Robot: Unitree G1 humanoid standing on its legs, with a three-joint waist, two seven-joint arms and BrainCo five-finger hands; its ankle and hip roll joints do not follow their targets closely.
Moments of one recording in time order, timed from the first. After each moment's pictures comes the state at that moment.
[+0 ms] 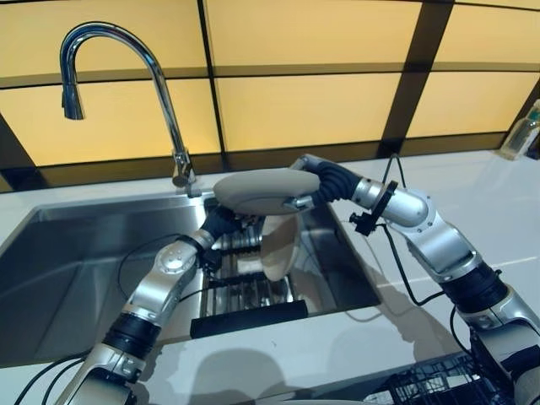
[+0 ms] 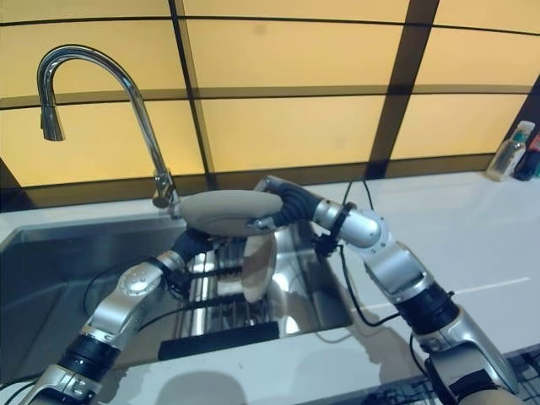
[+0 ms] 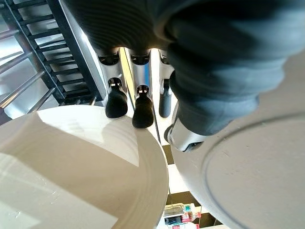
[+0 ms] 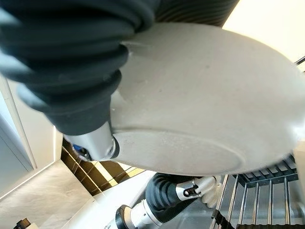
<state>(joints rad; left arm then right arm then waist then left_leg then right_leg) -0.32 0.49 -0.28 0.14 -0.41 0.06 -0.21 -0.64 -0.63 0.40 -0.15 0.18 0.05 0.43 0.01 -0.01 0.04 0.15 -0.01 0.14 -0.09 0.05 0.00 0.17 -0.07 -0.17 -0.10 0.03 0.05</state>
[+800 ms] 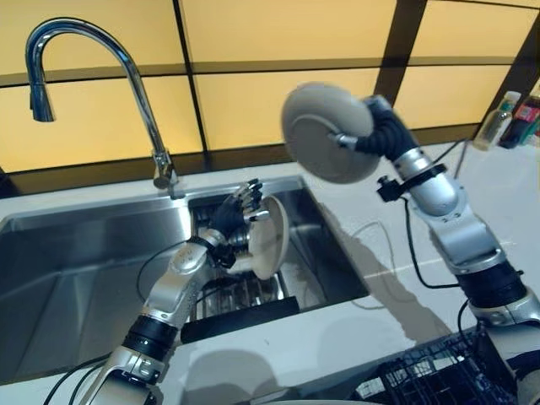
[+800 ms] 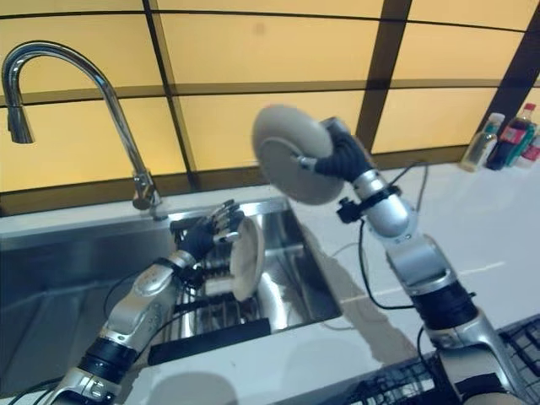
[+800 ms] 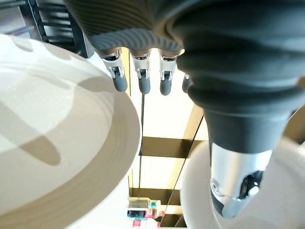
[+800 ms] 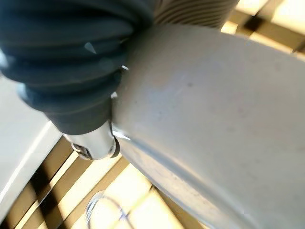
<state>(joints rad) -0.32 0.40 -0.24 0.13 -0.55 0.05 -0.16 -0.61 -0.71 0.15 -0.13 0.07 0.04 -0.06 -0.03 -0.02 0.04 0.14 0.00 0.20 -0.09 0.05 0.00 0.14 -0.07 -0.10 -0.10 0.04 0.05</state>
